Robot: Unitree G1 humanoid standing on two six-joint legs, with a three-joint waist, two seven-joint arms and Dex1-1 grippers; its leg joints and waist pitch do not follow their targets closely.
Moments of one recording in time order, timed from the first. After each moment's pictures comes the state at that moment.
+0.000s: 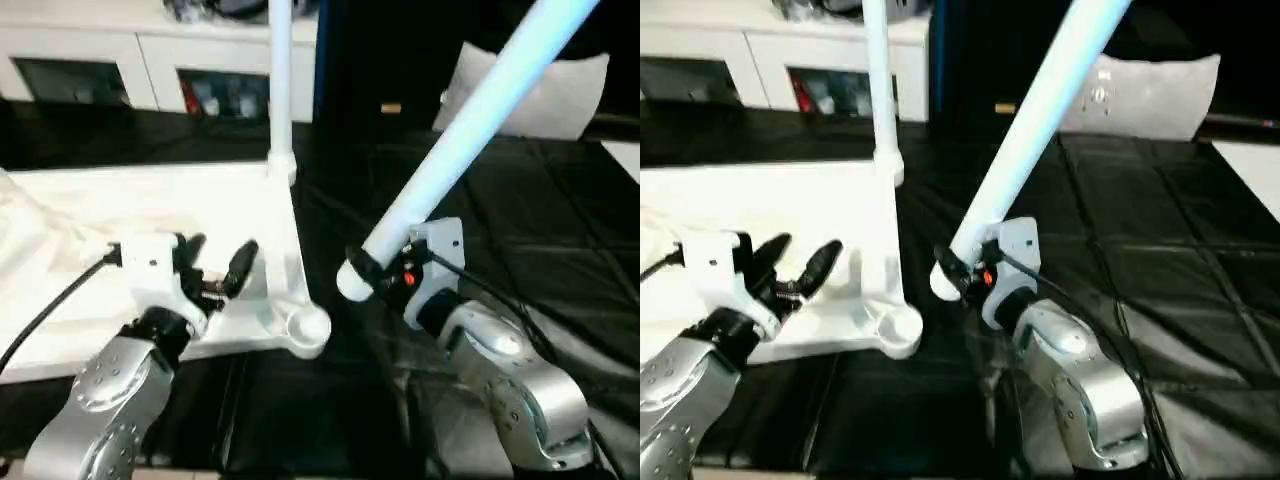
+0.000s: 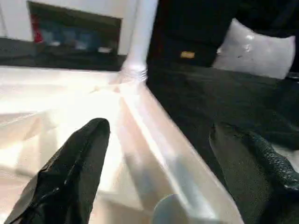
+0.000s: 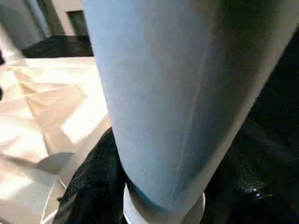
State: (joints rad) left arm 0.07 0.22 0.06 -0.60 -0.40 0.61 -0.05; right arm -0.14 -0.12 0.13 -0.36 0.34 0.67 0.22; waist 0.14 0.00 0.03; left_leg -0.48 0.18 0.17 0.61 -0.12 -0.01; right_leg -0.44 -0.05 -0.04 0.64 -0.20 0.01
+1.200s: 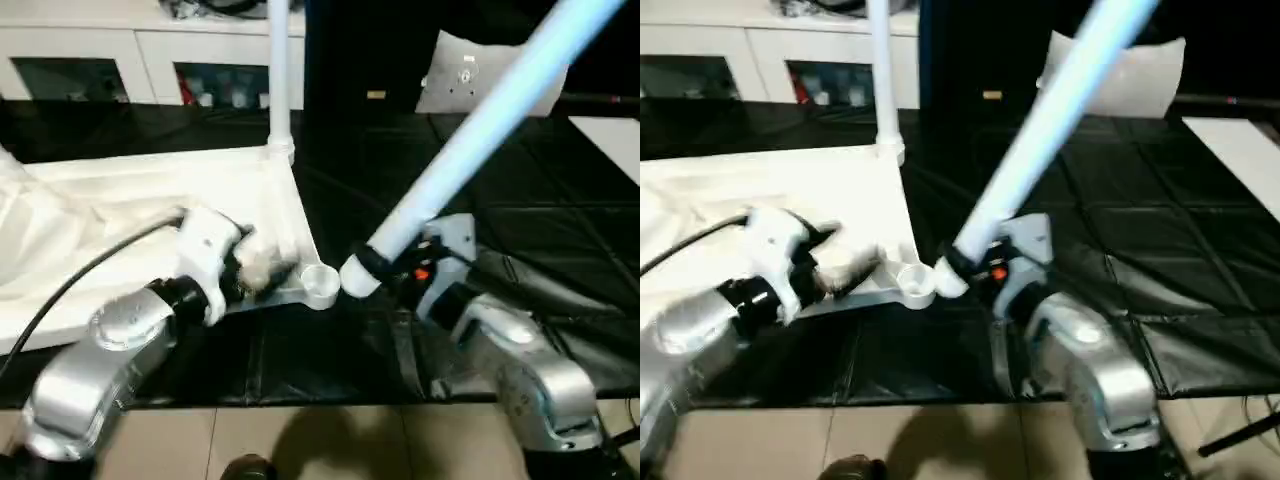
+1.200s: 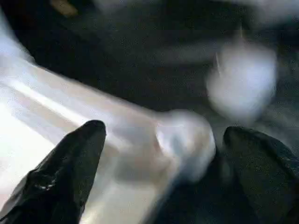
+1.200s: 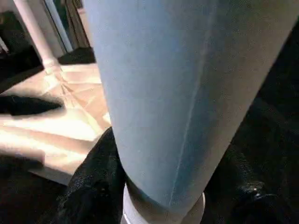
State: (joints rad) left arm -0.18 0.59 -0.15 -0.31 -0.35 0.62 -0.61; right arm -0.18 -0.20 0.06 -0.25 0.41 0.56 0.43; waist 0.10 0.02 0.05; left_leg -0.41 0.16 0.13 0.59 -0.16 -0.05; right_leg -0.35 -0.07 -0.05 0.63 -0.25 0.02
